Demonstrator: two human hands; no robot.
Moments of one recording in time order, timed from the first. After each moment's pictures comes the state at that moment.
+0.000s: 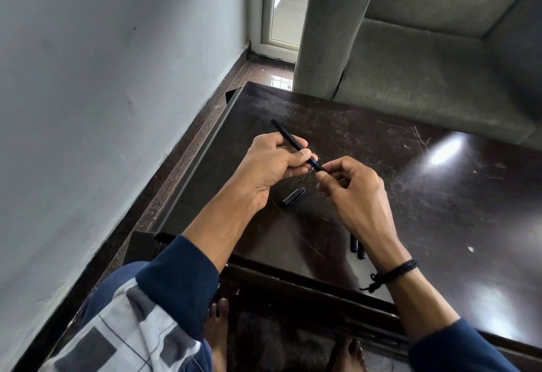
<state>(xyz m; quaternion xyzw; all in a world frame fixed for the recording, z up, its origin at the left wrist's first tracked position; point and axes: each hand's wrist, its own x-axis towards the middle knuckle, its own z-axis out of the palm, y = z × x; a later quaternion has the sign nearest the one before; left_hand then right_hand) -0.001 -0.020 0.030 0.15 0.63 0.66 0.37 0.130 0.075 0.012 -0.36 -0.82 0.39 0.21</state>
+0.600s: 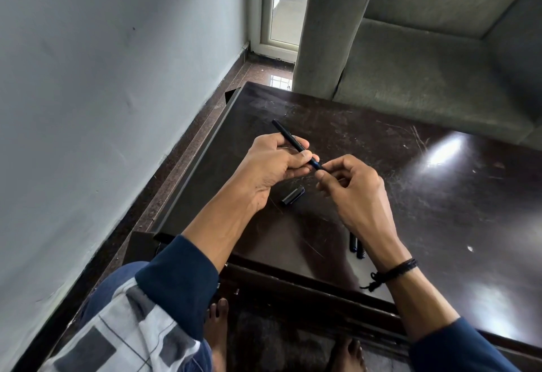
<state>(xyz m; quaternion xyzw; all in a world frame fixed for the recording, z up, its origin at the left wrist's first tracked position) 0.001 -0.020 0.031 0.16 0.62 0.66 0.39 0.130 0.075 0.014 -0.36 -0.82 0.40 0.21</state>
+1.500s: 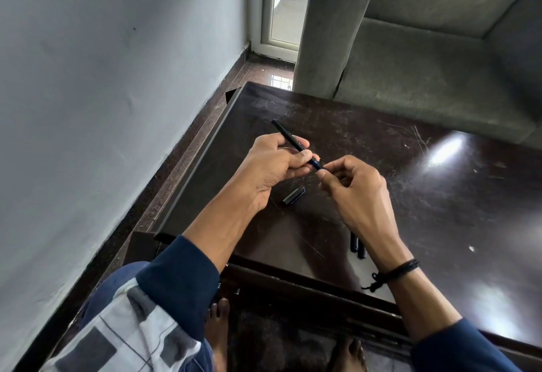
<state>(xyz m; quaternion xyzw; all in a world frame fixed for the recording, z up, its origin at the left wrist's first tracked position) 0.002 -0.021 0.032 0.16 0.63 0.66 0.38 0.131 0.077 0.013 -0.37 -0.82 0.38 0.22</state>
